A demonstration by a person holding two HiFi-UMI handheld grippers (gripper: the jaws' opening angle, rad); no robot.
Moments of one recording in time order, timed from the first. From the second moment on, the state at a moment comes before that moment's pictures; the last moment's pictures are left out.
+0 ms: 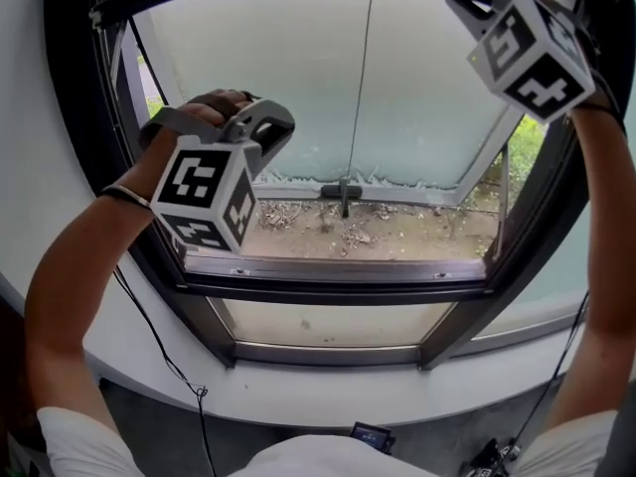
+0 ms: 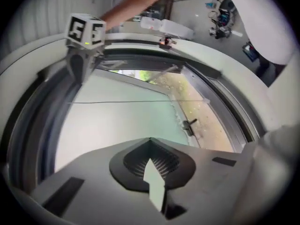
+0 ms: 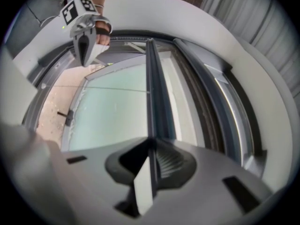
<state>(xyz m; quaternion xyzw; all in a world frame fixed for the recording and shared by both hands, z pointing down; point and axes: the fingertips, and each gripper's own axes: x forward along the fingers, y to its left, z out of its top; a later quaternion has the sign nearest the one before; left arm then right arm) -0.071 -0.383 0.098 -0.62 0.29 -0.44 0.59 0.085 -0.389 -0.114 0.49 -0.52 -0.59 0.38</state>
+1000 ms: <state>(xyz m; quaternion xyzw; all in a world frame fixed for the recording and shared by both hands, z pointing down) -0.102 -0.393 -0.111 -0.51 0.49 -0.36 0.61 0.092 -0.393 -0.111 0.51 -0.50 -0.57 0.42</state>
